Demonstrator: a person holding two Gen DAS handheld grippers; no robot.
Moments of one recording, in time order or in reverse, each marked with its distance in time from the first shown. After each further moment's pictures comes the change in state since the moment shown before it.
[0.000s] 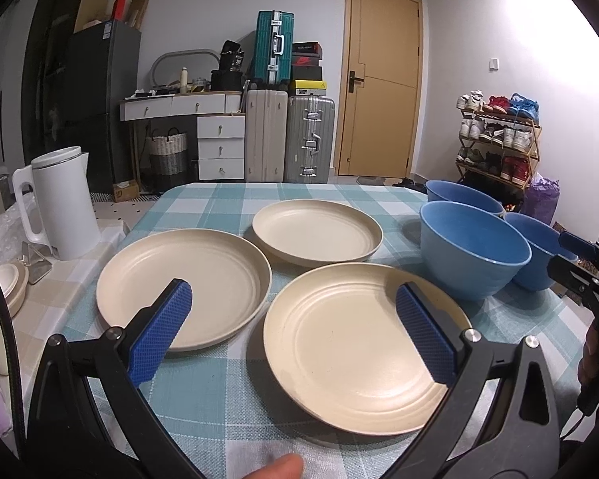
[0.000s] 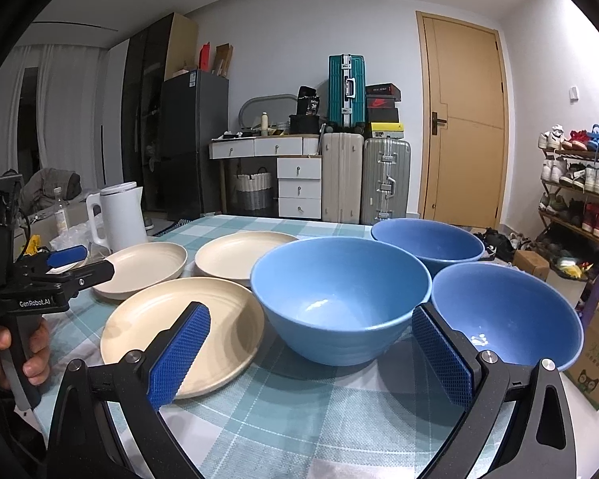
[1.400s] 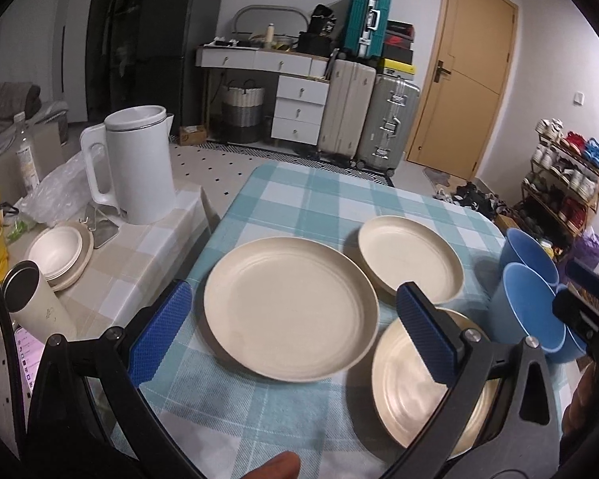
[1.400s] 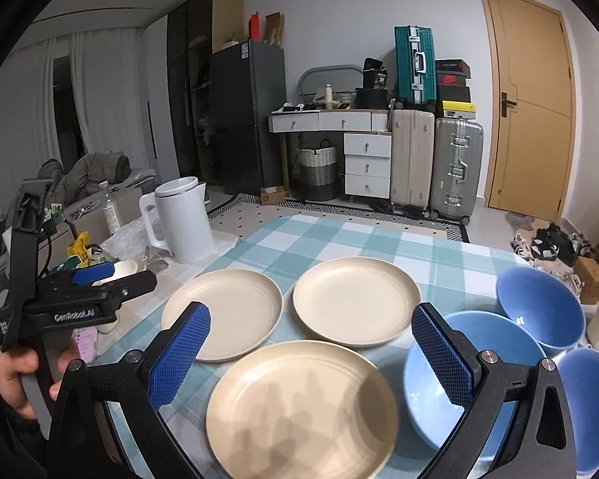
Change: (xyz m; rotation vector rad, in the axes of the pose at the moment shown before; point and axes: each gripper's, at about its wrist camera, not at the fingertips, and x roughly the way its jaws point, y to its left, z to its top) left arm -0.010 0.114 0.083 -0.245 0.159 0.203; right arm 0.073 0.118 0.119 -0.054 0.155 0.215
